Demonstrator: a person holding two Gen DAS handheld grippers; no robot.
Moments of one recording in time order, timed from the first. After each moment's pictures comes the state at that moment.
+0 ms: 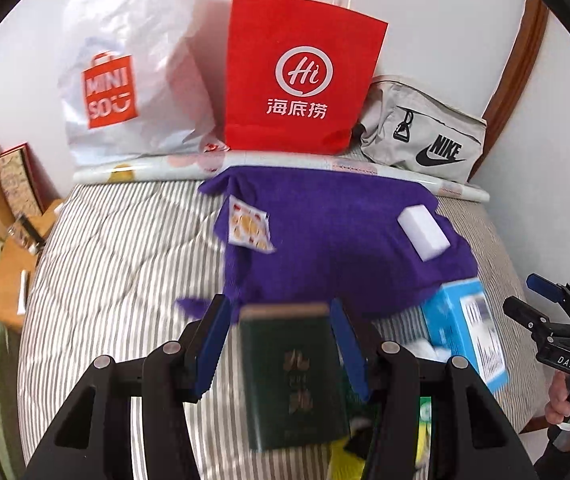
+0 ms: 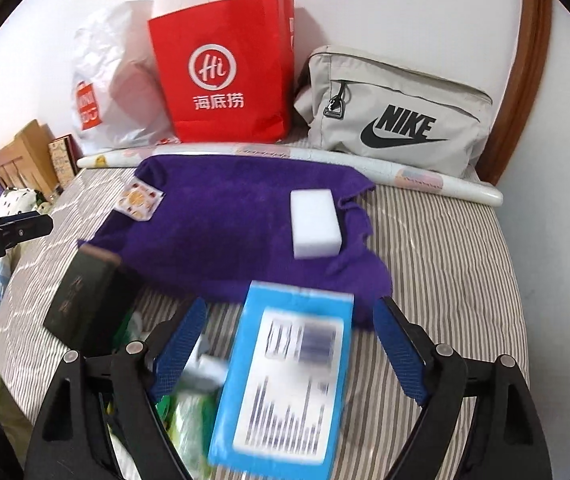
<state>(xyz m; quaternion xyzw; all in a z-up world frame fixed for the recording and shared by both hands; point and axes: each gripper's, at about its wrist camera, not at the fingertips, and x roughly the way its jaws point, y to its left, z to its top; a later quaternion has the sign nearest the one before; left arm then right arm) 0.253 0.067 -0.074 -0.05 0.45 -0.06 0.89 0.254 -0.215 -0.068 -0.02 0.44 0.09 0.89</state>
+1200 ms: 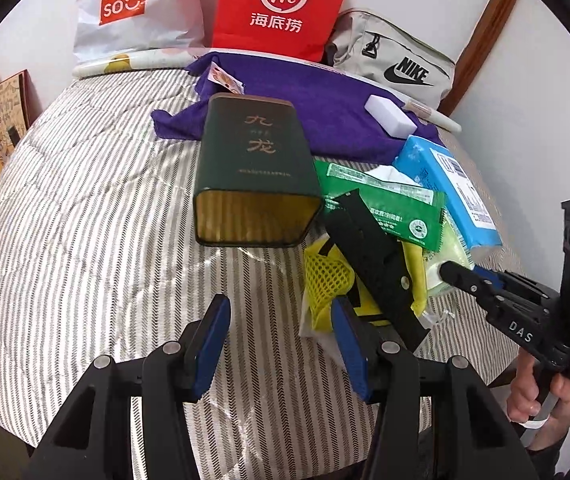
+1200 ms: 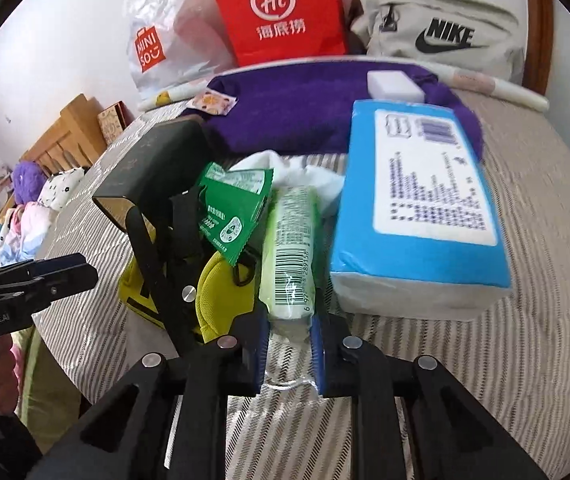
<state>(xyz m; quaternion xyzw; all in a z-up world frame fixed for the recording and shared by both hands) 0.121 0.051 -0.166 -0.07 0.49 -0.10 0.86 0.142 -0.181 -0.160 0.04 0.47 0.16 0.87</state>
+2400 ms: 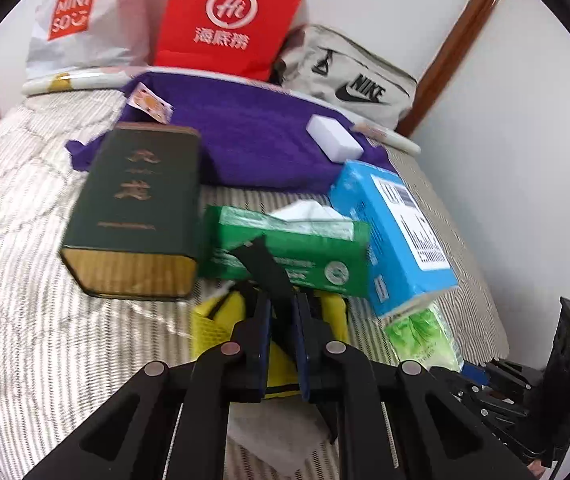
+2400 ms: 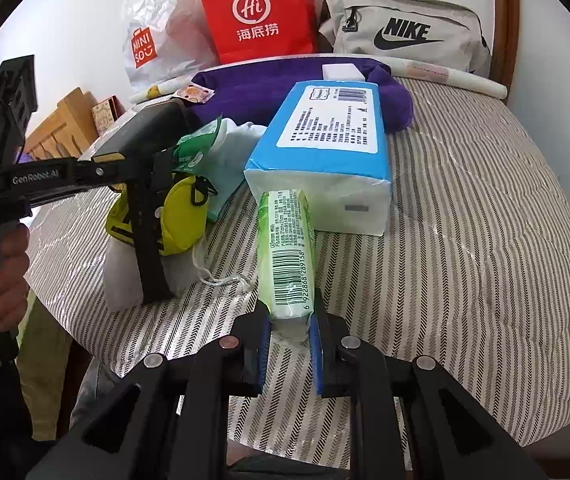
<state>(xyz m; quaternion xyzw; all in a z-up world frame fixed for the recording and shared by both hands) 0.151 -0.008 -0.167 -0.11 0.45 -0.16 0.87 0.087 -0.236 -0.167 0.02 0.46 0.15 0.87</state>
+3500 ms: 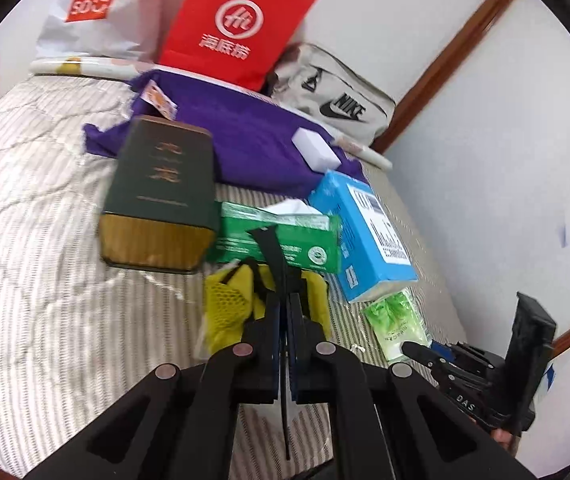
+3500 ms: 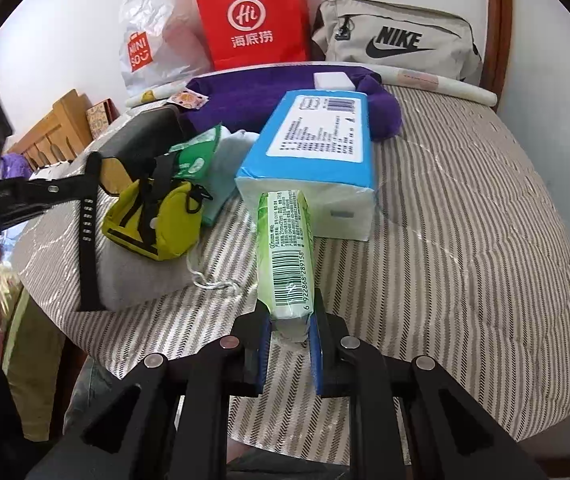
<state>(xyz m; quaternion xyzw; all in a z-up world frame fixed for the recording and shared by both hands) 0.118 0.037 -0.151 -0.18 0.42 -0.20 0.87 0.081 -0.240 -0.160 0.02 0.45 0.13 0.88</state>
